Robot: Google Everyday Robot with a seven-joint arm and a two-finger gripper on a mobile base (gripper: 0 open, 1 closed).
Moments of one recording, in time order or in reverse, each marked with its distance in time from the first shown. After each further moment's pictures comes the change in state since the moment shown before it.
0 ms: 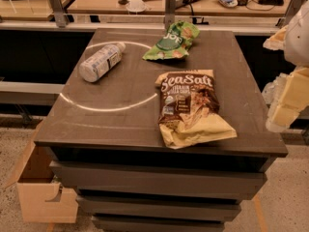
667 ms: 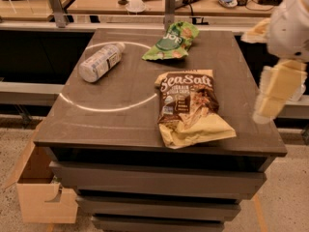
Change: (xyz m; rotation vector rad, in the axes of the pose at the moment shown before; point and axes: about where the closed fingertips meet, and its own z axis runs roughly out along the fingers) arm -0.036 -0.008 0.006 -0.026 -0.089 -0.146
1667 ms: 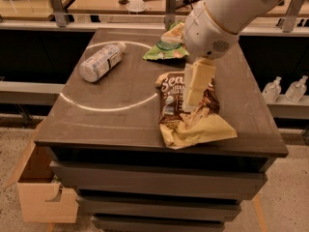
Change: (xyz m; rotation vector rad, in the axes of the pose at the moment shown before) arm -0.126 -0.027 0.072 -0.086 -0.268 -0.290
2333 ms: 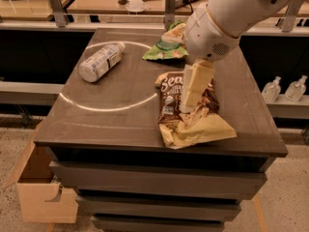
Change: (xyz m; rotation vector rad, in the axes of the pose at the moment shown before) arm -0.005 -0.001 0.002 0.028 -0.038 0.017
